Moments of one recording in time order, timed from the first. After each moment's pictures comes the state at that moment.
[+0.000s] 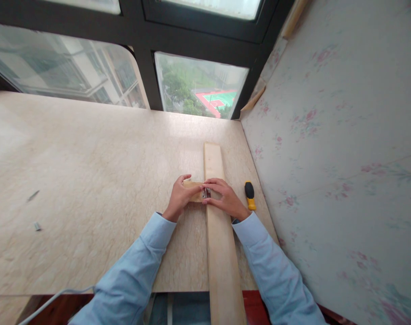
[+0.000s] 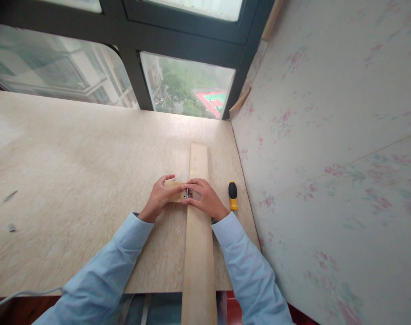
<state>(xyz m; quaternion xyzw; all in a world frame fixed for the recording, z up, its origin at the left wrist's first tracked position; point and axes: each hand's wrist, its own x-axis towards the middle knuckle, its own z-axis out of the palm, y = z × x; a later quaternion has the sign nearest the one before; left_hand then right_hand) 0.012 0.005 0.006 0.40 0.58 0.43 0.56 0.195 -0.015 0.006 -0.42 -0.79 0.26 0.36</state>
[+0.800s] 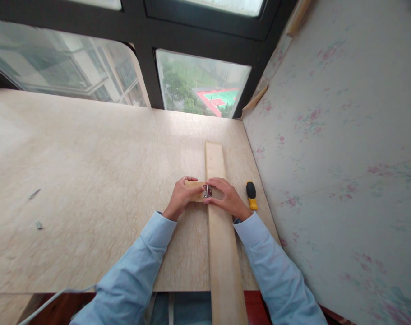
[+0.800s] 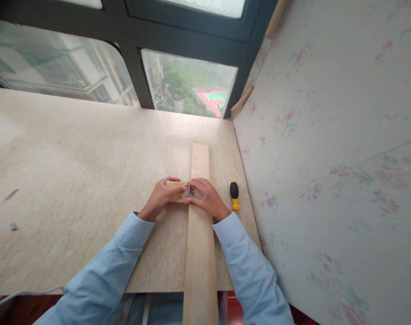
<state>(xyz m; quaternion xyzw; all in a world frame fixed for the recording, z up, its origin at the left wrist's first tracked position) 0.010 0.005 0.006 0.40 0.56 0.40 0.60 0.197 -0.013 0.003 -0.43 -0.79 0.25 0.36</state>
